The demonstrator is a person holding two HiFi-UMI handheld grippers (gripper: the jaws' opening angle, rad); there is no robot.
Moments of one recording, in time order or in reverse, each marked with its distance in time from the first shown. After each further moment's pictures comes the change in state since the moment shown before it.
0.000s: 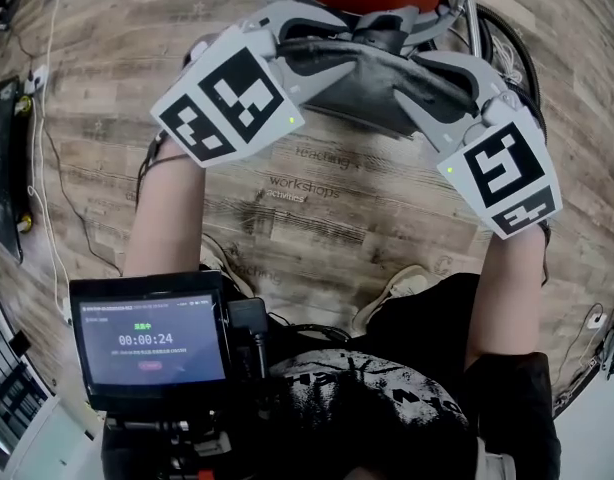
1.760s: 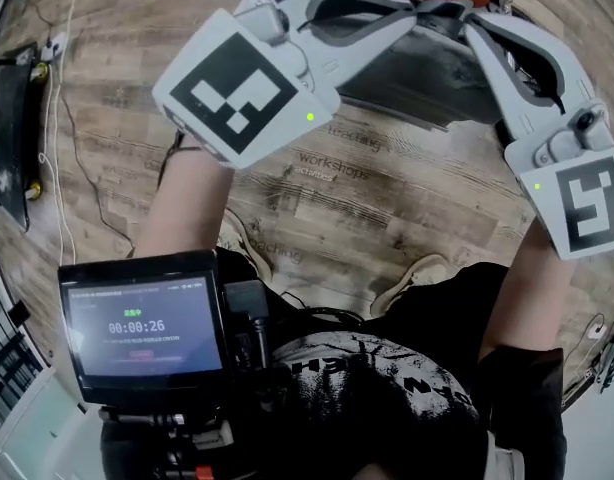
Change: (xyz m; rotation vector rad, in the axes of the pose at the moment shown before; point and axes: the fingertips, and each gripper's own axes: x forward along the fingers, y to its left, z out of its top) left arm -0.074 0.014 0.056 -0.039 -0.319 0.145; right arm -0.034 -0.011 0.093 -0.053 -0.335 -0.122
